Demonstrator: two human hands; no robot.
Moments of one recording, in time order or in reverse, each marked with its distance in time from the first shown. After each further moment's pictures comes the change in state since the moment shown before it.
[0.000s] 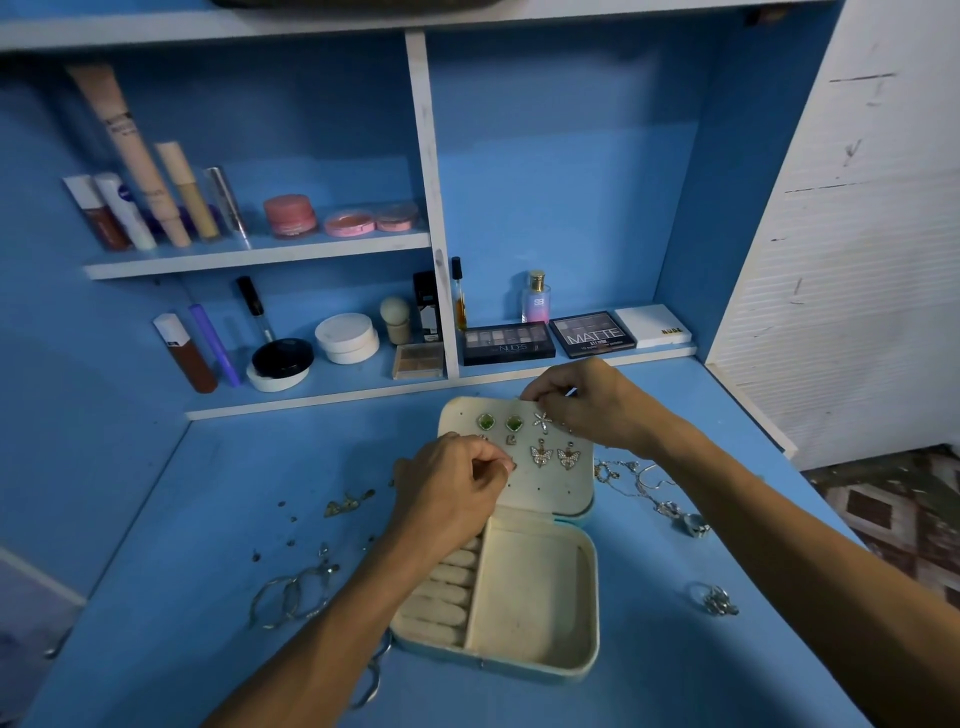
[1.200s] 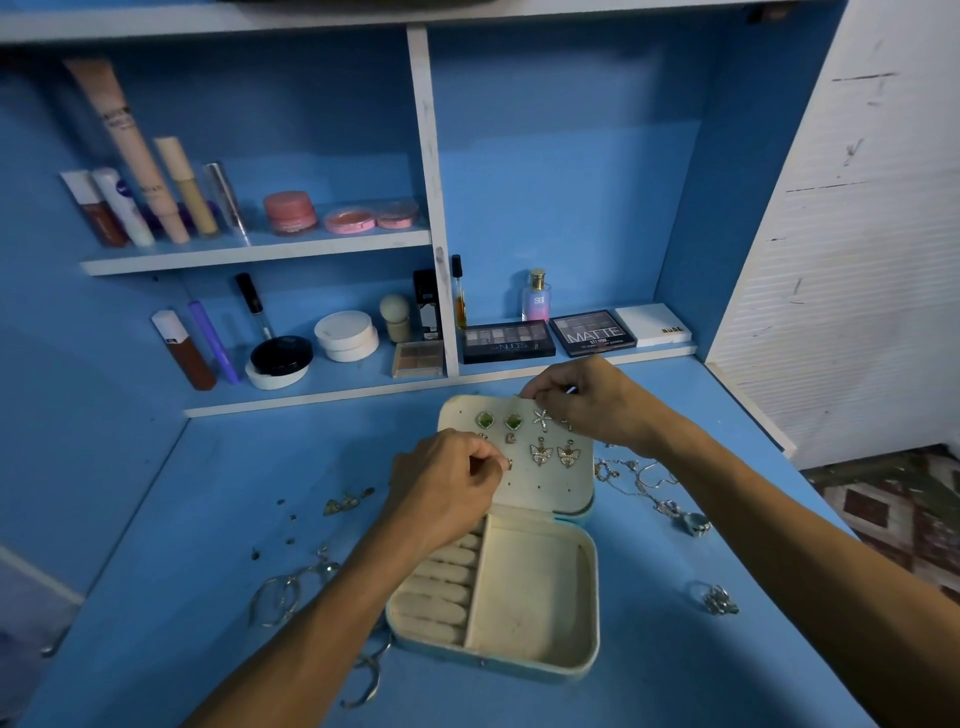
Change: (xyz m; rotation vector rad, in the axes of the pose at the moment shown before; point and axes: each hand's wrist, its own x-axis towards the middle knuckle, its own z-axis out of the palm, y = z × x) left_hand 0.005 -0.003 -0.009 0.045 -0.115 -0.004; right_hand 0.000 -0.001 0.000 0.042 -0.011 0.027
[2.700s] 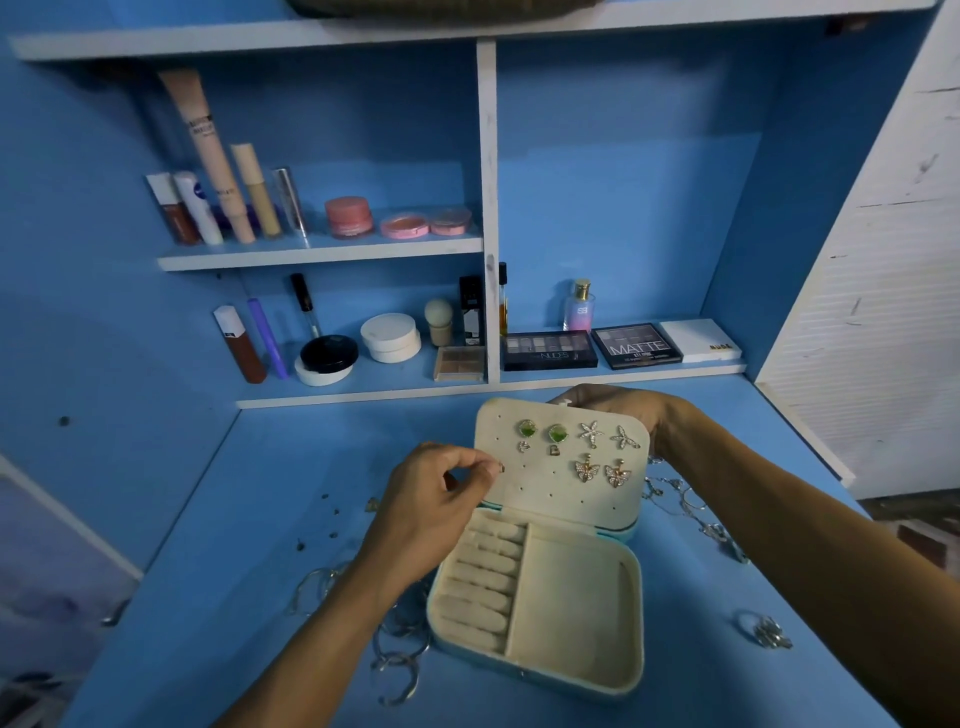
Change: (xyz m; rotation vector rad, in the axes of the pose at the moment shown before) left_hand -0.030 -0.035 -0.021 -0.365 0.188 0.015; right_hand 0.031 -0.004 0.008 0.524 -0.448 0.268
